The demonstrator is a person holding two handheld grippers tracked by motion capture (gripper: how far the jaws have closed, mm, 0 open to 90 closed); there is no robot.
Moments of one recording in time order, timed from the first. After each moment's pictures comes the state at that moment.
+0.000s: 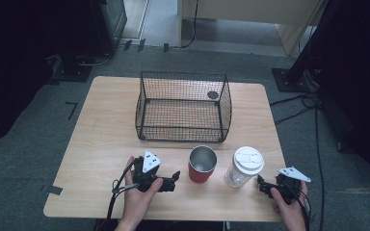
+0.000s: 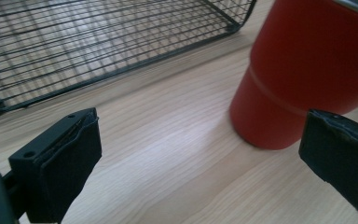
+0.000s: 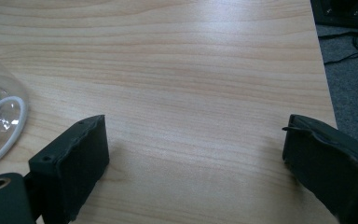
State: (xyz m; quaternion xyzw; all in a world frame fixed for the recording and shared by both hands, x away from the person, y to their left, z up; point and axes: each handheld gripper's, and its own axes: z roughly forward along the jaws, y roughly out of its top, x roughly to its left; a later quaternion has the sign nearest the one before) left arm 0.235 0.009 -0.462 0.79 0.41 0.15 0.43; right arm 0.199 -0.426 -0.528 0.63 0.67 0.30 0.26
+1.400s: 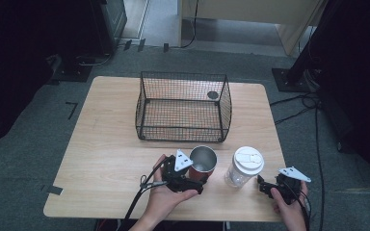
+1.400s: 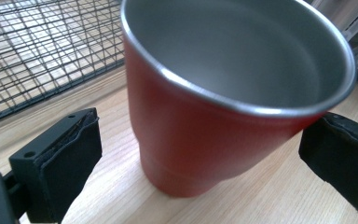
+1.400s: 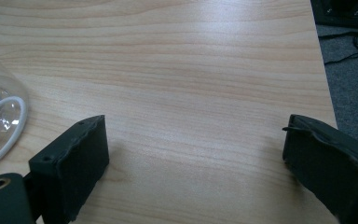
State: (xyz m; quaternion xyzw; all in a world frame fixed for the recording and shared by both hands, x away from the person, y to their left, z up) left arm 0.236 -0.068 -0.457 0.82 0.35 0.11 0.44; right arm 0.199 -0.426 -0.528 0.63 0.67 0.30 0.26
